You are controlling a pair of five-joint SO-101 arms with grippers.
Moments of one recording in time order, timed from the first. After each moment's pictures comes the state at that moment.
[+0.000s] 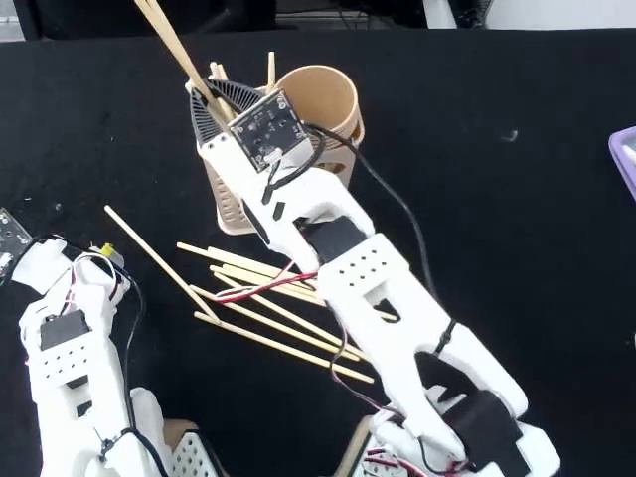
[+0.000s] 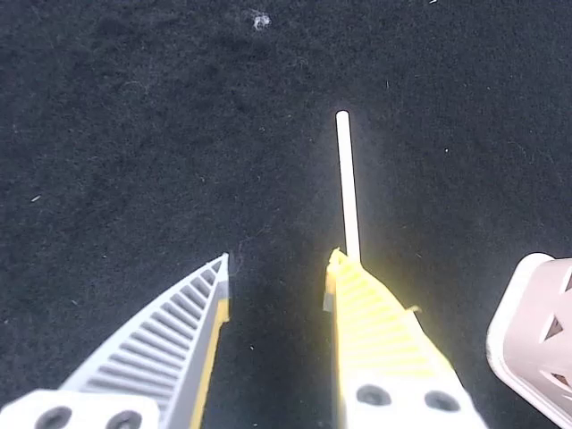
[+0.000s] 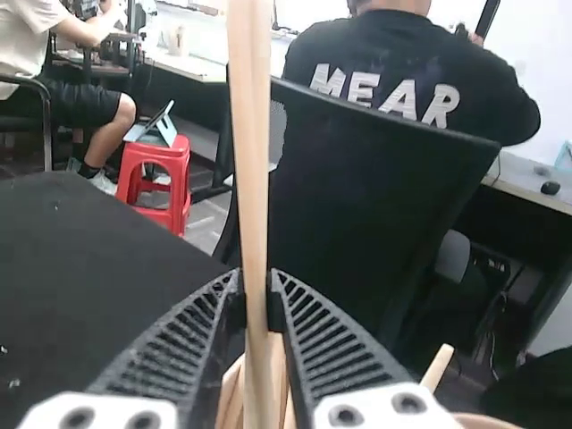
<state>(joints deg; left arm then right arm) -30.2 -55.4 74.9 34.2 23.2 -33.8 -18.4 33.5 -5.5 11.0</state>
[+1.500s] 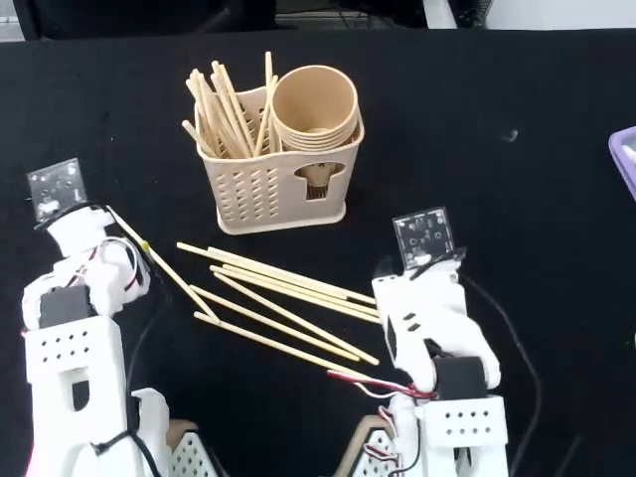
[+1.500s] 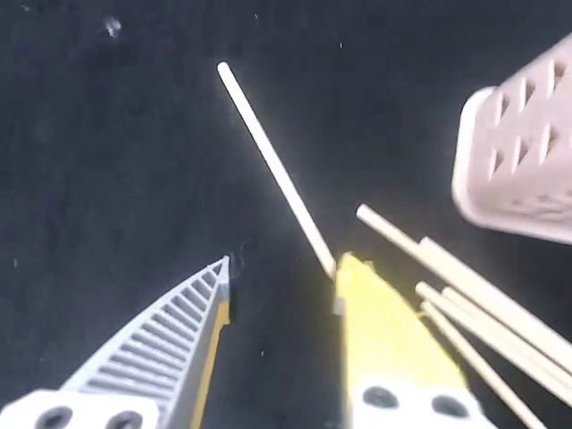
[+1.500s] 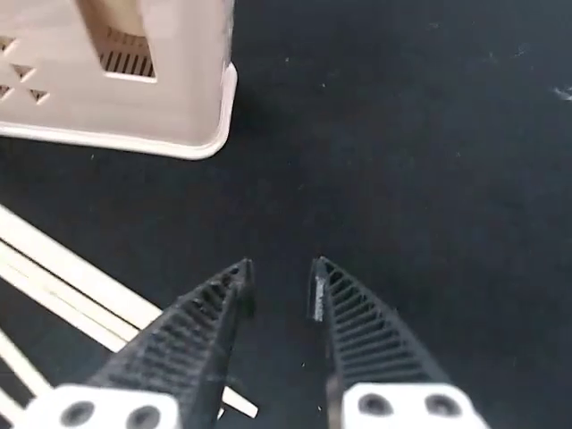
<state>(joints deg) -20.7 -54.4 59.7 54.6 2.4 -2.6 -86.1 83.9 51.6 9.6</state>
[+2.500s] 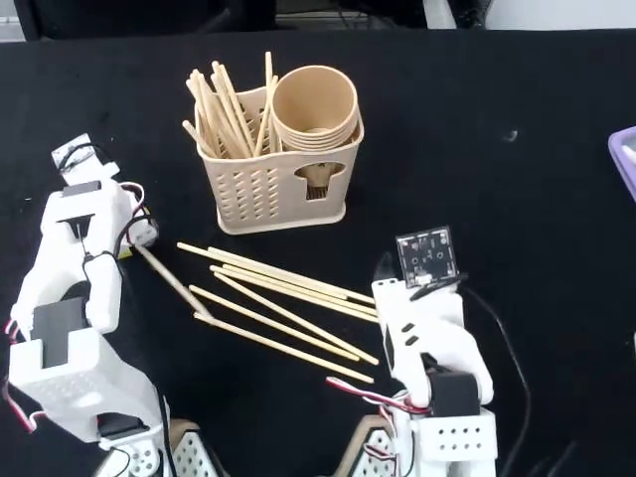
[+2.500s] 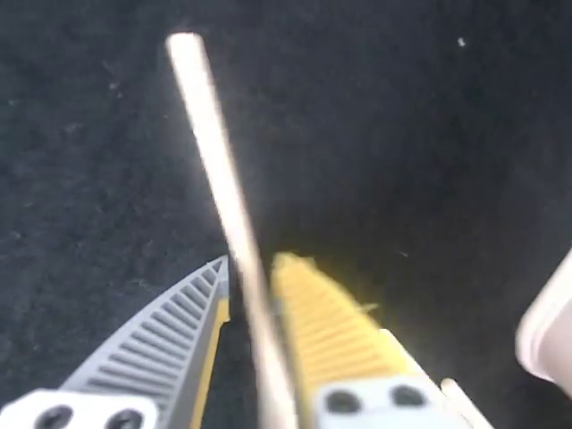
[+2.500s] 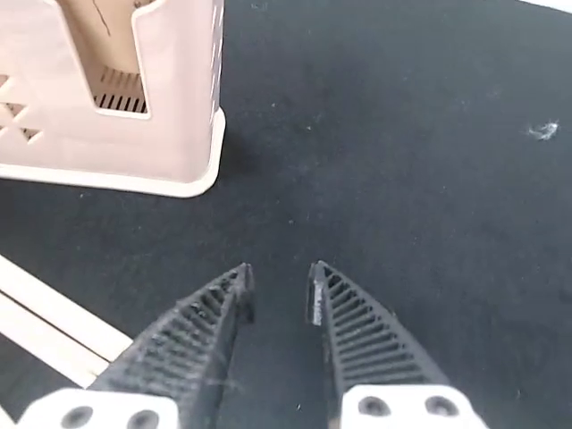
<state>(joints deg) -20.4 8.4 24.6 51.0 17.0 -2.3 -101.8 93.8 50.1 9.3</state>
